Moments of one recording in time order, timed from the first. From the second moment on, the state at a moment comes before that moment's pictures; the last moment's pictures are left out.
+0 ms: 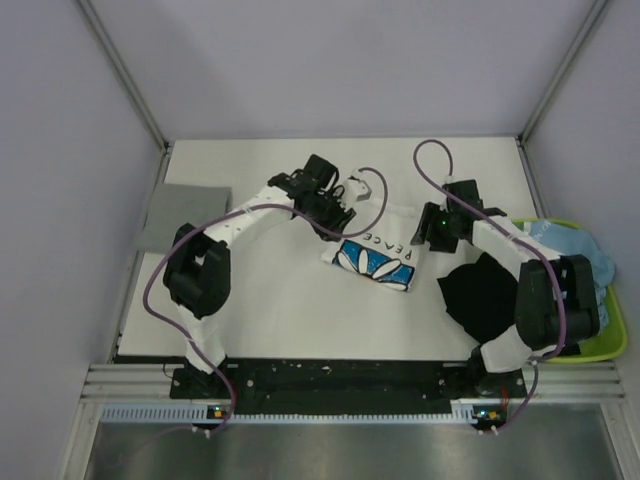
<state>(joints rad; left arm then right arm) -0.59 1.89 1.58 -0.72 0.35 0.39 0.16 1.48 0.94 -0.44 -0.18 0.43</state>
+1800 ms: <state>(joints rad) -0.42 2.31 1.83 -0.47 0.53 -0.21 0.12 1.72 1.03 -0.31 -0.26 0.37</state>
